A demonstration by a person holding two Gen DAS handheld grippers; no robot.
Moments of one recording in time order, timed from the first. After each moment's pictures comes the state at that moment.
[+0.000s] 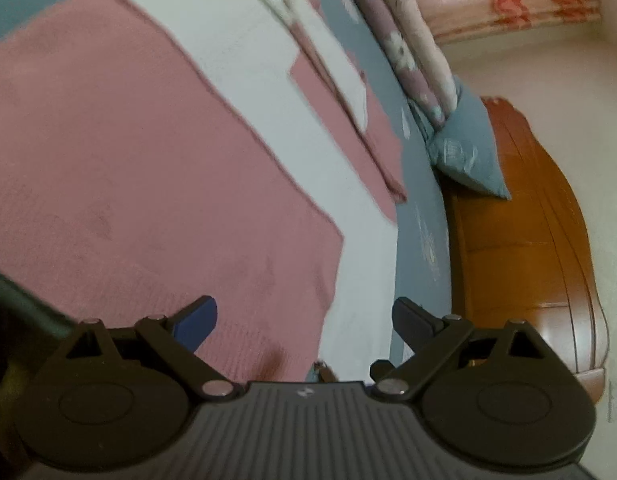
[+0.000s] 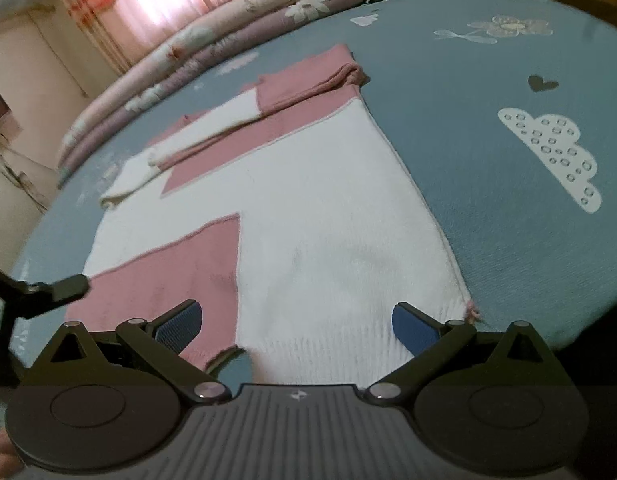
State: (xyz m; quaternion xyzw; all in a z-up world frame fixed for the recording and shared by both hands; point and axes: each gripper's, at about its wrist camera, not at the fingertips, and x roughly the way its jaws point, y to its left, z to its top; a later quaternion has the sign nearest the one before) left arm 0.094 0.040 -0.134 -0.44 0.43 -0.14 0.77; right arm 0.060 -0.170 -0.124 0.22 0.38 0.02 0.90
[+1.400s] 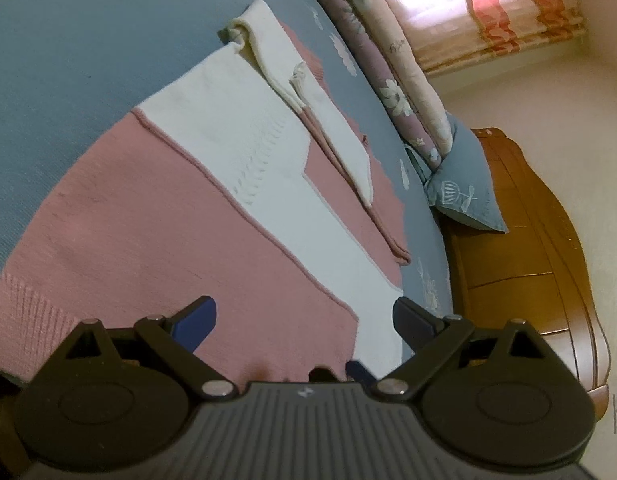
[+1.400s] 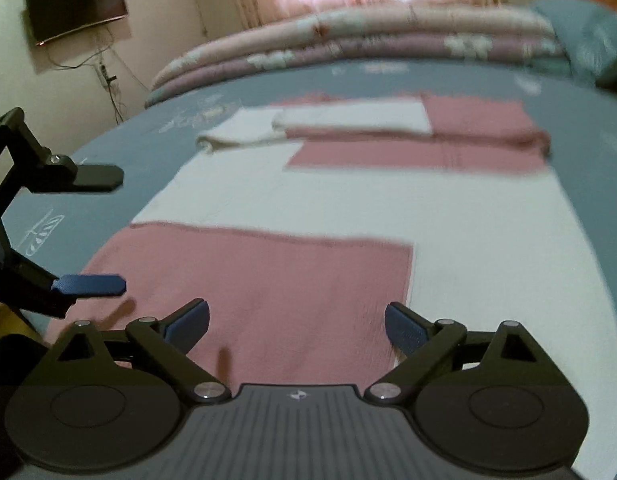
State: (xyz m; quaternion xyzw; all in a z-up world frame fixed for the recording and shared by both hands) left arm 0.120 0.102 -0.128 -0.44 0.41 -0.14 0.79; right arm 0.117 -0.080 -0.142 0.07 0.35 0.16 0.92
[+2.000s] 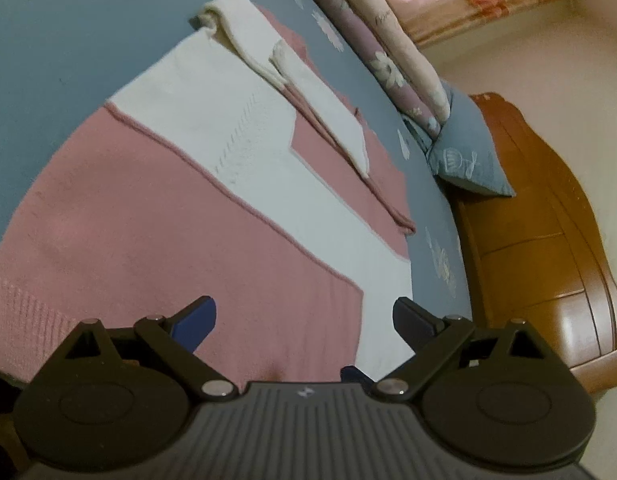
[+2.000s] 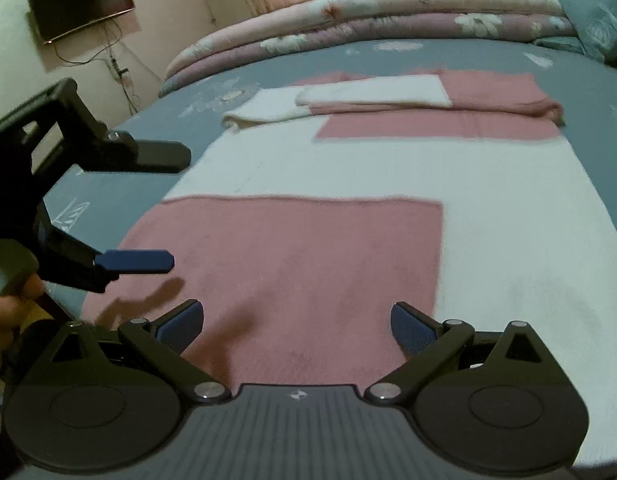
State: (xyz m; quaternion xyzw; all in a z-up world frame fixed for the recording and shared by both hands) left arm 0.122 0.079 -0.121 -0.38 0.44 -0.16 0.80; right arm 0.094 -0.070 -0.140 0.08 0.37 0.18 0.91
